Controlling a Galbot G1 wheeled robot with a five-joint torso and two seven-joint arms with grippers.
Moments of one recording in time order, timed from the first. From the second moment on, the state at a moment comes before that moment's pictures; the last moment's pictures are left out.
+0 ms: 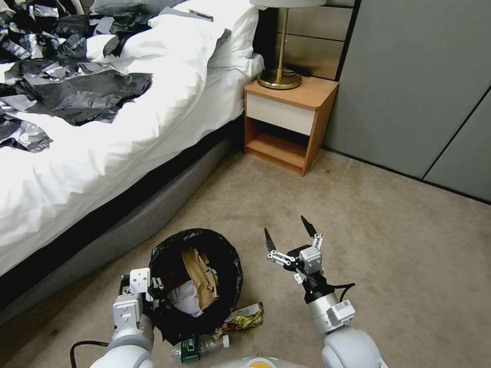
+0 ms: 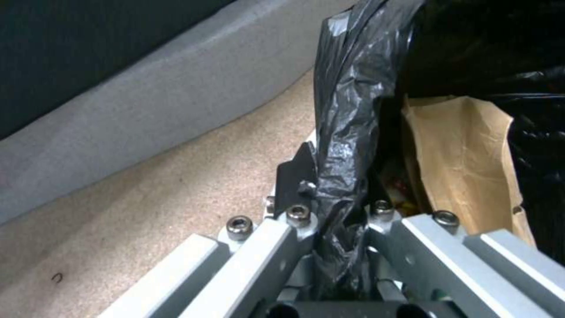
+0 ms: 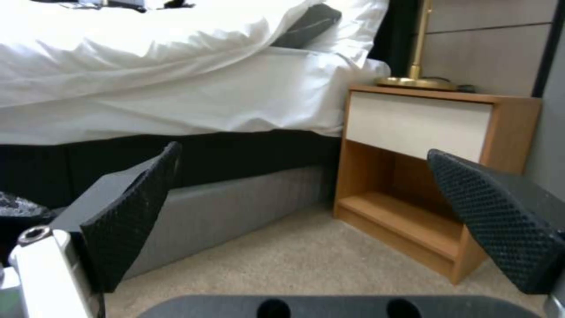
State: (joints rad) left arm 1.82 -1.45 -0.52 -2.32 -0.15 0.54 -0.35; right arm -1.53 1.27 0.20 1.98 0.04 0.32 0.06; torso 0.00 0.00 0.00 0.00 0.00
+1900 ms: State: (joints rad) left arm 1.82 -1.45 -0.52 -2.32 -0.14 0.53 -0.35; right arm -1.50 1.28 0.17 1.97 0.06 0.33 0.08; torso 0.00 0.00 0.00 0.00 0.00
